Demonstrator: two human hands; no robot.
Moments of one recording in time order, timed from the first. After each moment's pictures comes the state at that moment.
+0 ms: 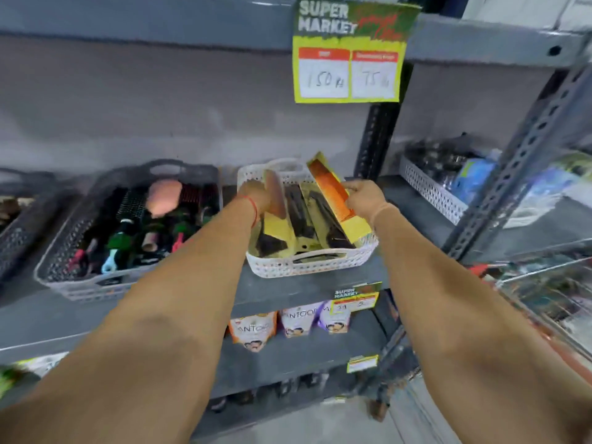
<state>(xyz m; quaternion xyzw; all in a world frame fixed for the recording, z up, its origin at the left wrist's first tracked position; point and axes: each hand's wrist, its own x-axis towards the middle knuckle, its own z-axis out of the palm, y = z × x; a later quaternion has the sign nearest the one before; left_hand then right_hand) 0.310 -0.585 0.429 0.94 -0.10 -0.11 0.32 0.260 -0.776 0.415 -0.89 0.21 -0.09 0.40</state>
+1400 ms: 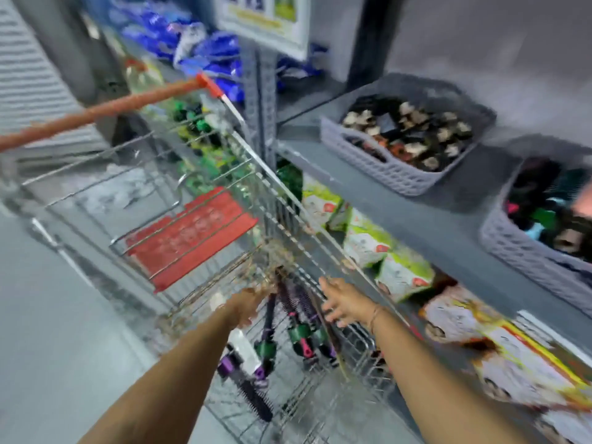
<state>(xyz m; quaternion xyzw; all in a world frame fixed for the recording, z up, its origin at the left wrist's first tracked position) 0.022 -0.065 0.201 0.72 0.43 -0.21 0.50 0.153 -0.229 0.227 -0.78 -0.11 0.52 0.33</state>
